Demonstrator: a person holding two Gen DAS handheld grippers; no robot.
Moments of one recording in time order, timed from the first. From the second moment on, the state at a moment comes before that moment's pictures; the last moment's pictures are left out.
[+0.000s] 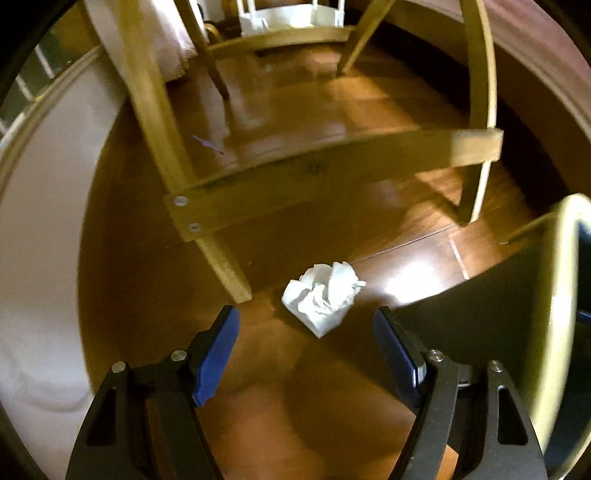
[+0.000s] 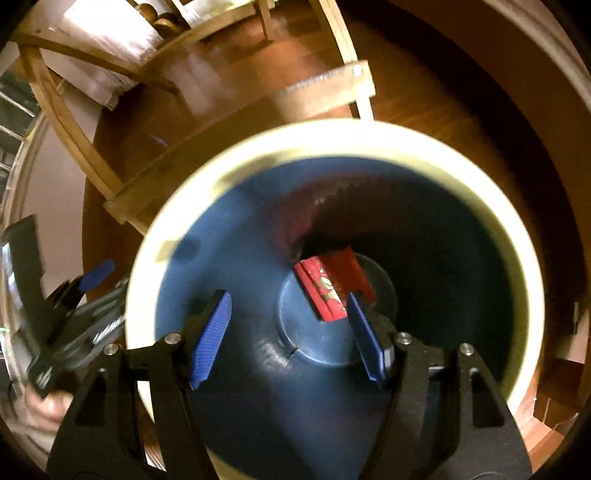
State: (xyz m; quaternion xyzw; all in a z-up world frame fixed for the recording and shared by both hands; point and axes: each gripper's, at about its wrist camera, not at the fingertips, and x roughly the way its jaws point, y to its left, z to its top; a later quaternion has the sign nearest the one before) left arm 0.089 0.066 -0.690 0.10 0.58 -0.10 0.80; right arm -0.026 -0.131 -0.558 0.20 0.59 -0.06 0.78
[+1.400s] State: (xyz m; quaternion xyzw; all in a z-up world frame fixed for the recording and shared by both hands) left arm 0.109 0.038 -0.769 0.16 0.62 -0.12 0.76; right arm -0.027 -0.147 -0.584 0.20 0.61 -0.06 0.76
